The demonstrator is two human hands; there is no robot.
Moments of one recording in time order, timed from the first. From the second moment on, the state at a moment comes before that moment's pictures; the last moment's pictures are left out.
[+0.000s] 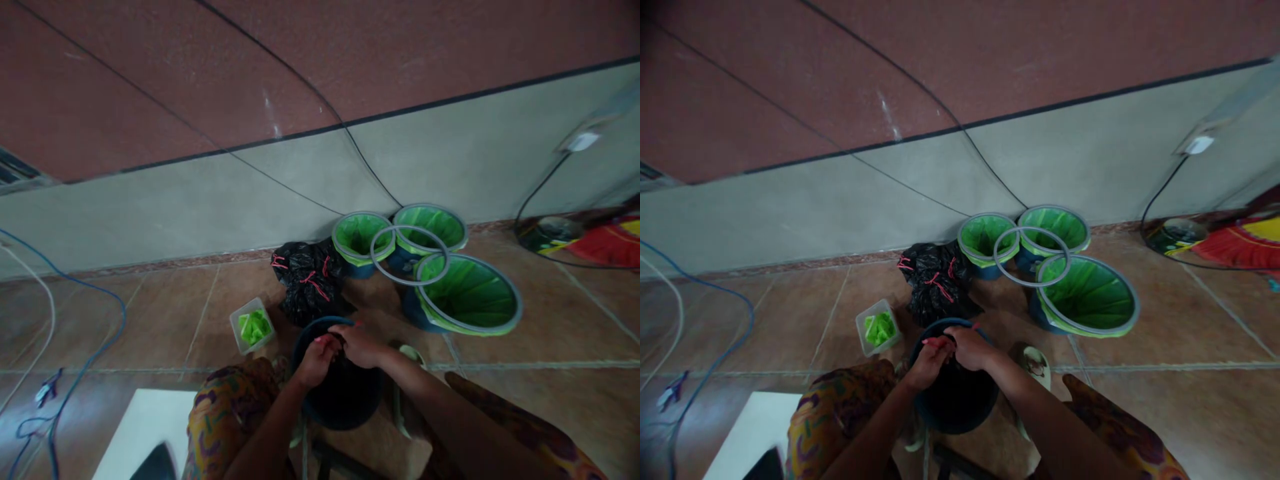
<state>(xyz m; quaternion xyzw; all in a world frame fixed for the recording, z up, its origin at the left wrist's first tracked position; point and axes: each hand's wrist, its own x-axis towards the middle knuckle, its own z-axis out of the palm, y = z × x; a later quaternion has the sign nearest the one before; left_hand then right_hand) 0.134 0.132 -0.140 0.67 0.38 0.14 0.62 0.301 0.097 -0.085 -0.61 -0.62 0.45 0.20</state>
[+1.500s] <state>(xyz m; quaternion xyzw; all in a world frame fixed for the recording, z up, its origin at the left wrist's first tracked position) 0.137 0.123 -0.125 0.47 0.48 0.24 0.69 0.297 0.093 -0.081 -0.66 -0.64 0.40 0.03</state>
